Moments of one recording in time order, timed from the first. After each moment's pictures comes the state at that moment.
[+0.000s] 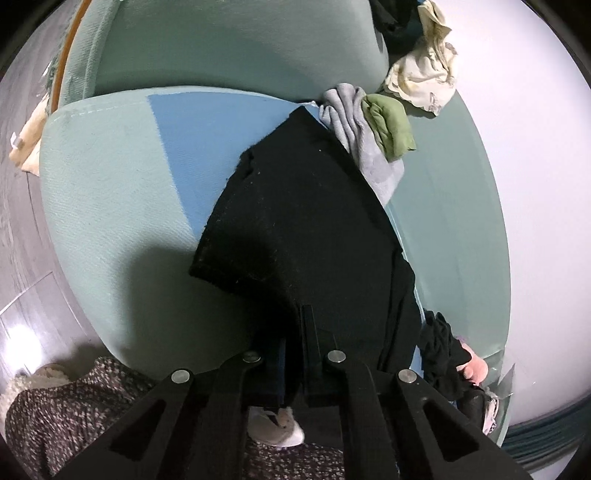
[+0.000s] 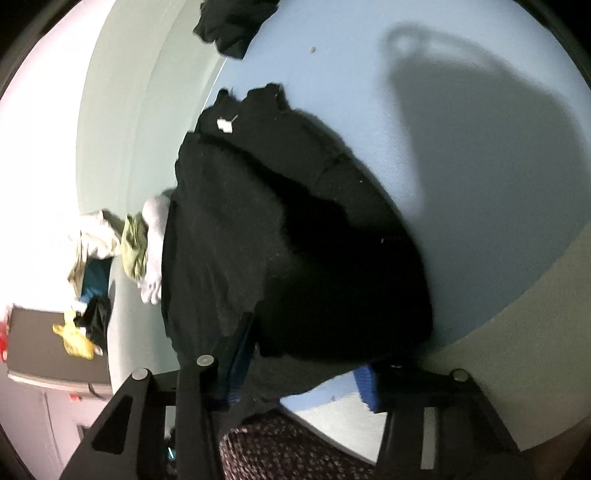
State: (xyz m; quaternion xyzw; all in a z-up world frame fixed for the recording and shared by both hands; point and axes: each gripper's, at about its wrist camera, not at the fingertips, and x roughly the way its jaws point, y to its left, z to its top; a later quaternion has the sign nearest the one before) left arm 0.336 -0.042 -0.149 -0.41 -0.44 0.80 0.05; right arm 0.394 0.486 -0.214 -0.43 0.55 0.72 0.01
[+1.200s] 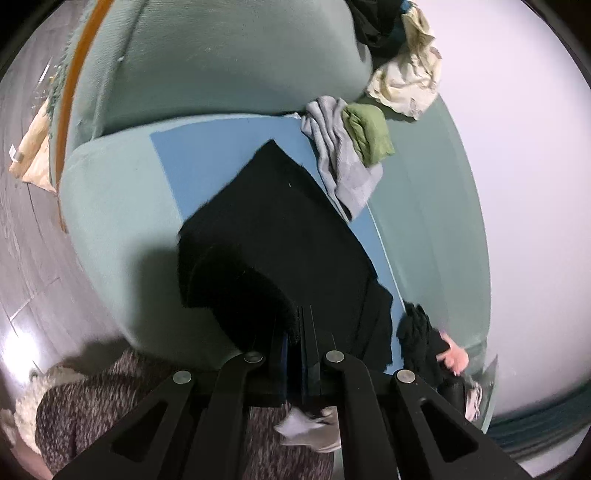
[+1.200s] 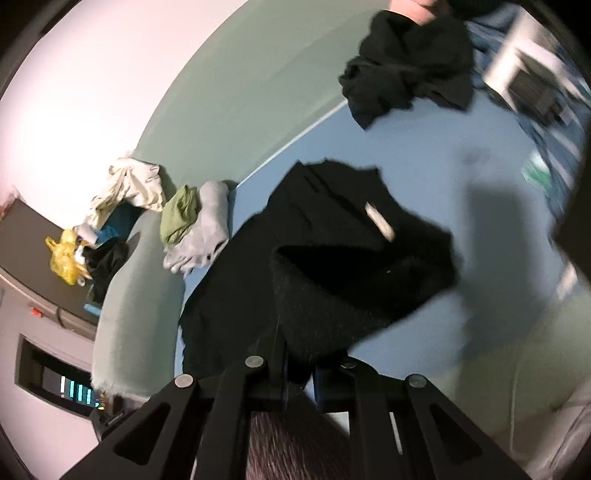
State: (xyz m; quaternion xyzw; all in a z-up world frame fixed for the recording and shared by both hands) left arm 0.332 -0.072 -0.114 -0.42 -0.45 0.78 0.07; right arm 0.375 0.480 -0.068 -0.40 0.36 0.84 -0.03
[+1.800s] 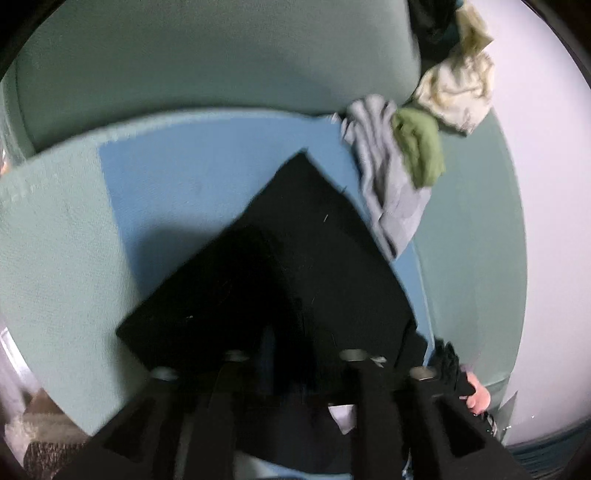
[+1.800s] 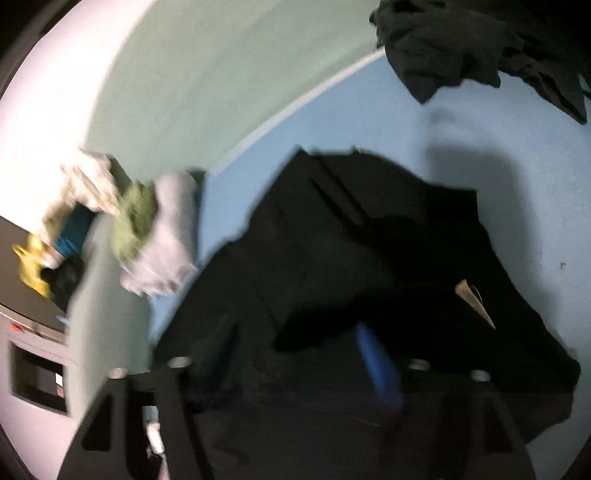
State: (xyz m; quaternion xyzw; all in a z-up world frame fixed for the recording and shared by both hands) left arm 0.264 -0.073 -0.151 -0.39 -0.47 0.80 0.01; right arm 0.209 0.478 -0.118 -0.43 0.39 0.82 -0.03
